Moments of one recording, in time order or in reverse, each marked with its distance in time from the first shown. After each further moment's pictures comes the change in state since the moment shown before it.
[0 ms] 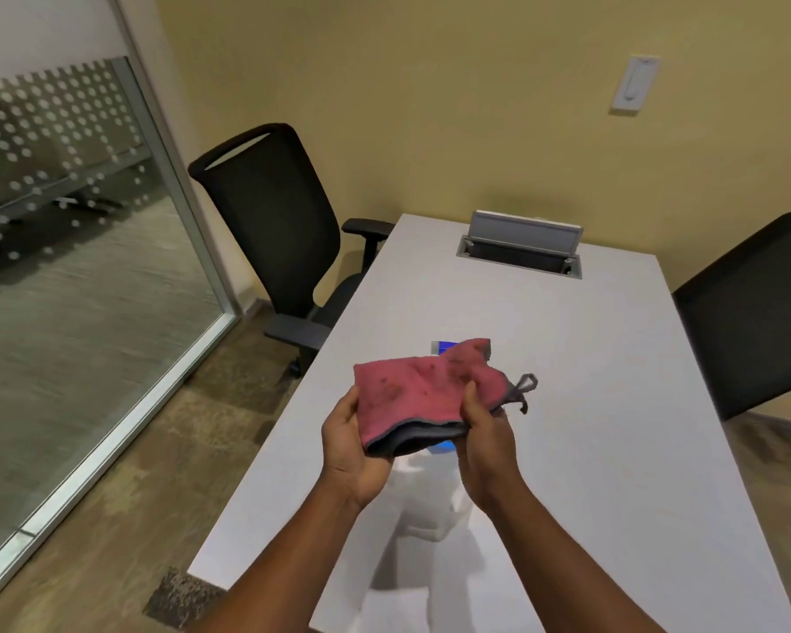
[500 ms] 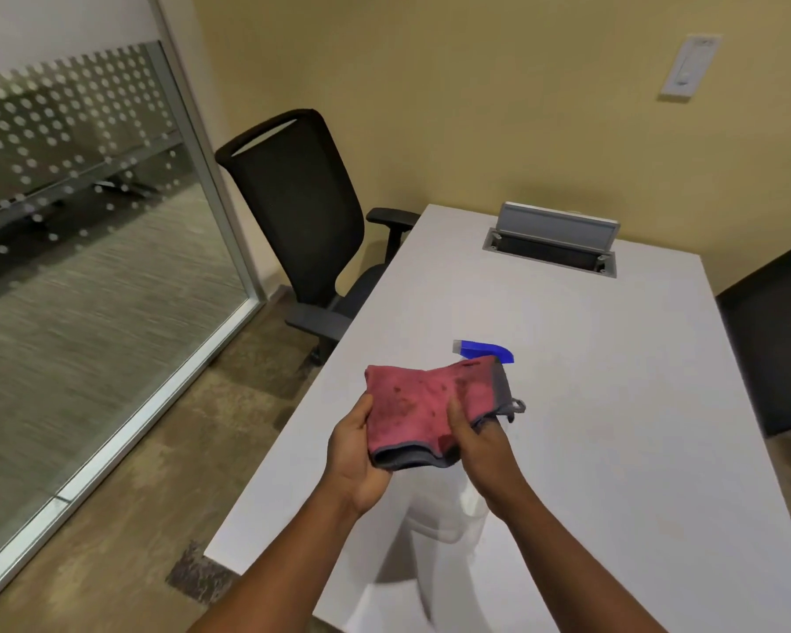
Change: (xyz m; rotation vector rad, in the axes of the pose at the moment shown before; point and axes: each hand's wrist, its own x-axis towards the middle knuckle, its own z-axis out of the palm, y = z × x) left_hand 0.006 0.004 -0.018 0.070 0.049 -0.058; right_hand 0.012 0.018 -0.007 -0.539 -0.255 -0.037
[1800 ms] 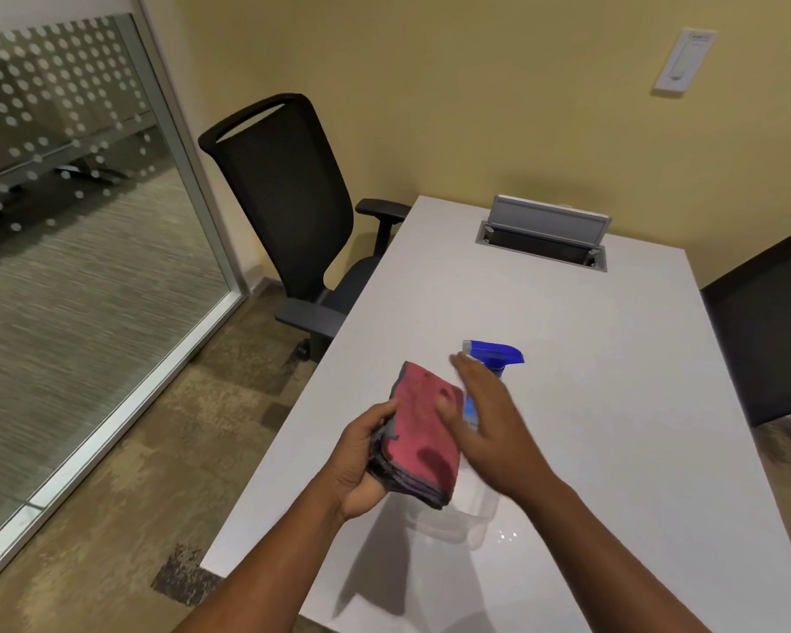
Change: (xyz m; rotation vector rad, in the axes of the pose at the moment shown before) left_hand -0.006 0.022 -0.008 0.152 -0.177 -0.199; right_hand 0.004 -0.032 0.004 -0.709 -0.019 -0.281
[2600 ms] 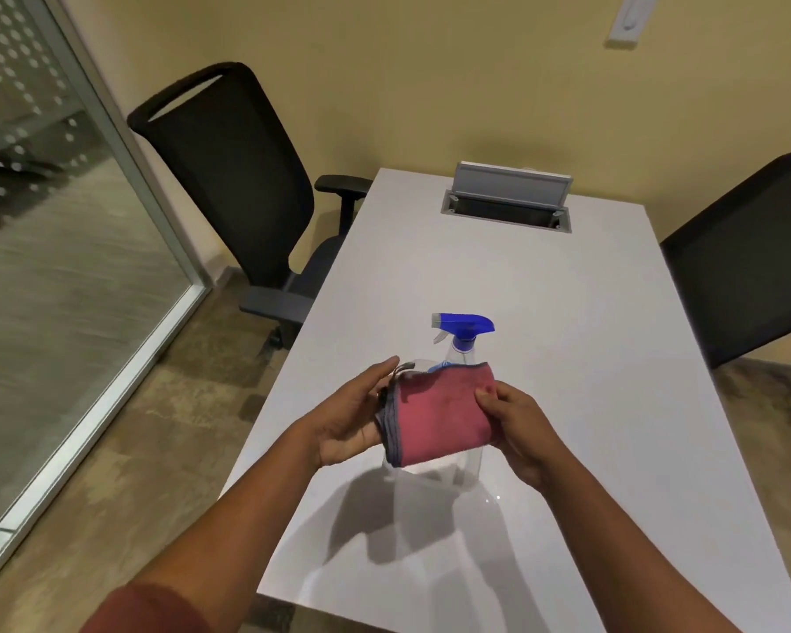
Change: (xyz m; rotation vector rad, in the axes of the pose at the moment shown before) left_hand 0.029 0.027 0.011 0.264 -0.100 -0.186; right_hand -0.010 0.080 -0.005 0.826 0.057 0.541
